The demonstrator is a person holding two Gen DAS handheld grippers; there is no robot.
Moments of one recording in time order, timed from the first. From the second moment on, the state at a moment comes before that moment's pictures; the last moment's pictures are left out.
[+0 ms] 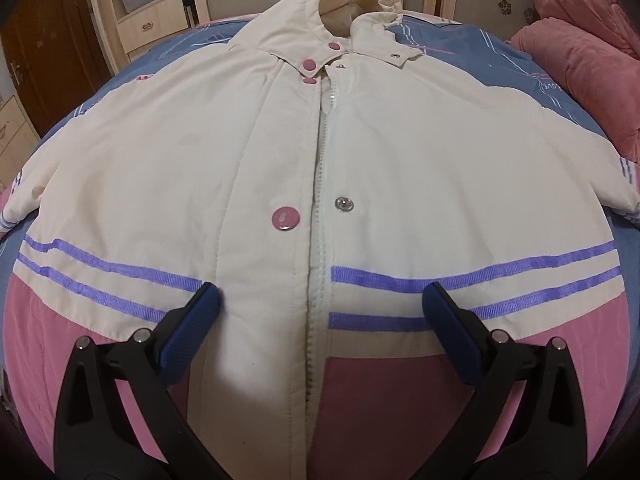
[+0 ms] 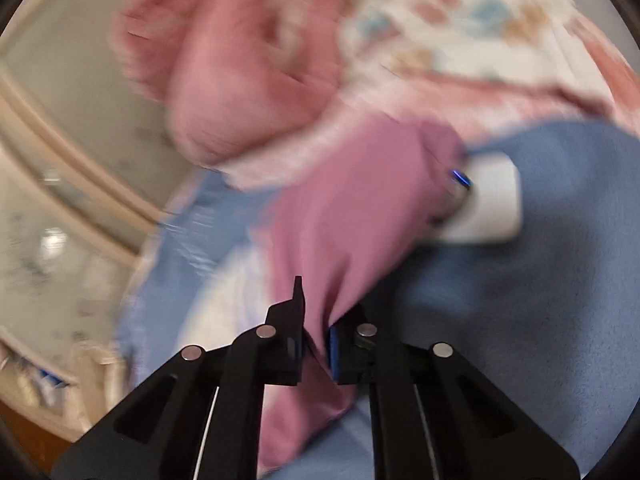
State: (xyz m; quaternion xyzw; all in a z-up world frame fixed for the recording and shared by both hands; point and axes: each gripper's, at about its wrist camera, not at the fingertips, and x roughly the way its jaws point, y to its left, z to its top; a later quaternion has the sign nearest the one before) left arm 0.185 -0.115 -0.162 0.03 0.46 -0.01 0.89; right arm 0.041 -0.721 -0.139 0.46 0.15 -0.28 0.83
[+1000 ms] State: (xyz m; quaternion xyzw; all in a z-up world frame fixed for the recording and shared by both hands) left arm 0.220 -0.093 -0.128 -0.25 0.46 -0.17 0.84; right arm 0.116 -0.524 -0.071 0.33 0.20 0.23 0.89
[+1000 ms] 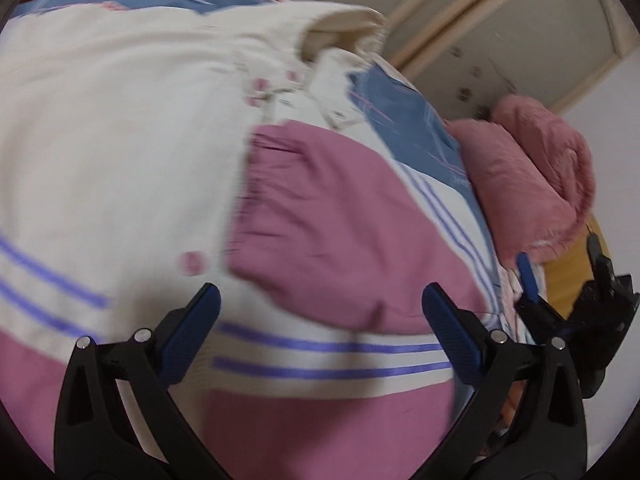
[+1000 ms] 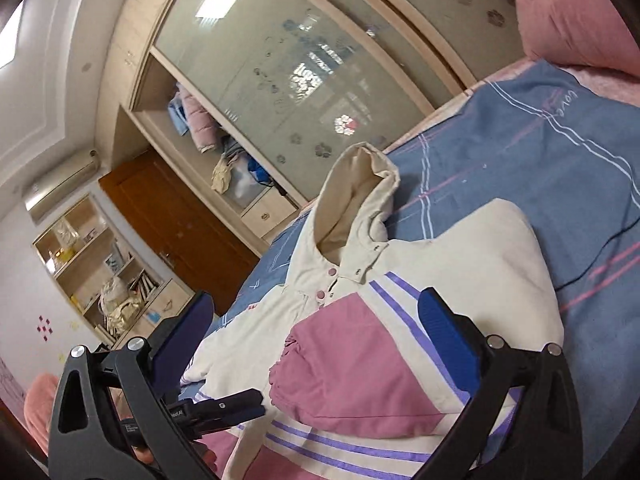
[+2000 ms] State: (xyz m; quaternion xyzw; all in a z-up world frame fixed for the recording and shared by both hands) left arm 0.242 -0.042 -0.099 -0.17 0.35 0.10 0.91; right arm 0.132 -0.468 -0.087 0.17 0.28 -0.05 0.95
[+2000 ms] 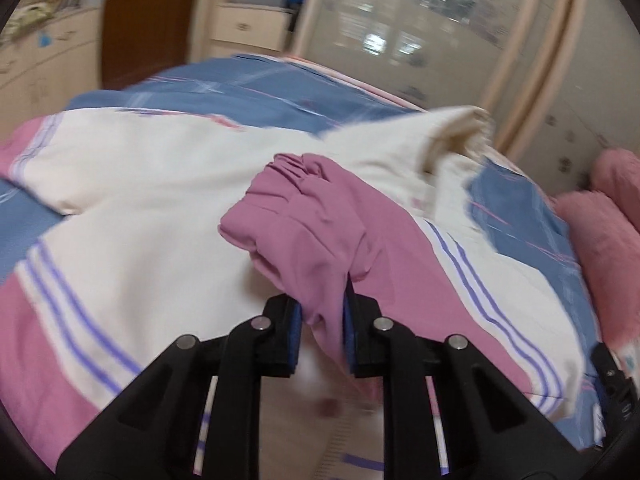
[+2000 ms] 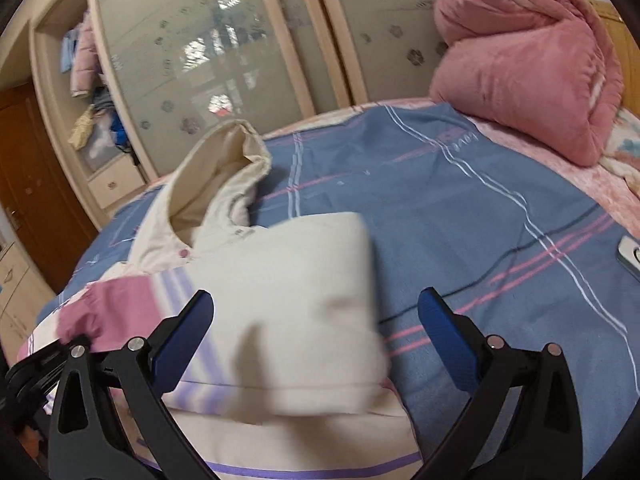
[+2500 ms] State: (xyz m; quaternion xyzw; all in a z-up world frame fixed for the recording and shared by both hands) left arm 0.240 -0.019 -0.104 -0.13 0.34 0.14 0.92; right arm 0.132 -0.397 -0.092 0.09 0.30 0.05 0.95
